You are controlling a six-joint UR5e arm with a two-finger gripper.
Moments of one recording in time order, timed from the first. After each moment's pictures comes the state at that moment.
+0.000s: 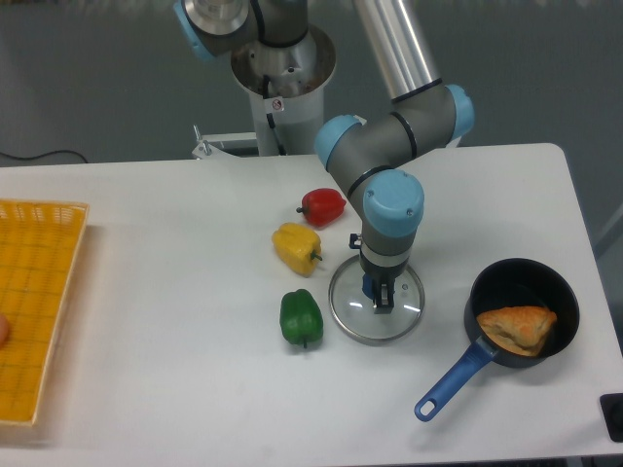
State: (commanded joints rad) arm 2.57 -2.01 -1.74 -0.95 1.59 2.06
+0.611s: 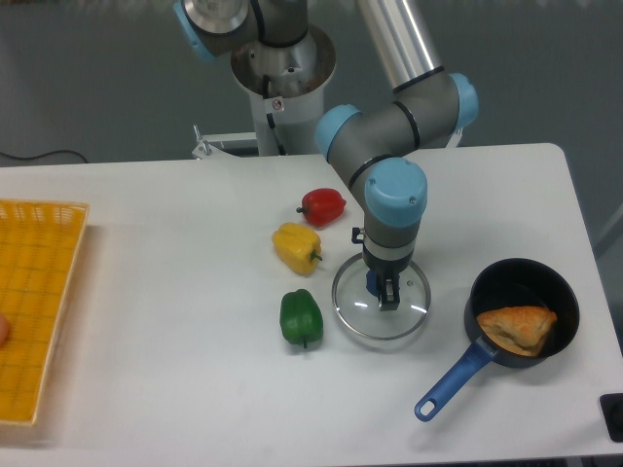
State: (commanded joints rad) arm 2.56 -1.96 -1.68 -1.08 1.59 1.99
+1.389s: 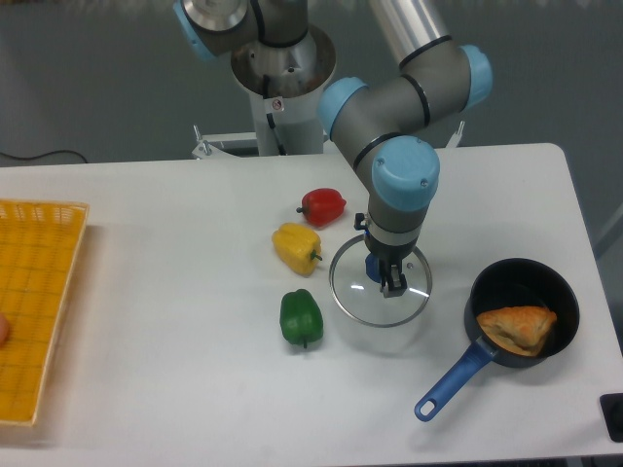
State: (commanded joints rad) arm 2.56 -1.93 -1.58 -1.24 1.58 1.90
